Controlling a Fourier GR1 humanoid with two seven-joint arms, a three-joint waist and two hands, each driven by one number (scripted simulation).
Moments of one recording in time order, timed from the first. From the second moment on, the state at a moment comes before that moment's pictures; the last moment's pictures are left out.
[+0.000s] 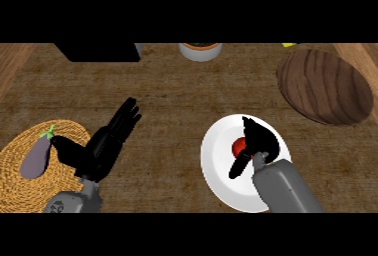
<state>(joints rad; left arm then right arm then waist) -0.10 0.11 -0.15 -1.56 0.23 -0.05 0.14 -0.36 -0.05 0.29 -1.28 0.72 0.26 0.93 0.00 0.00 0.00</state>
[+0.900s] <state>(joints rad) -0.11 0.08 -0.10 -1.57 0.20 -0.10 0.16 -0.40 -0.02 0.30 -1.12 0.86 0.13 0.73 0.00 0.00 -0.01</state>
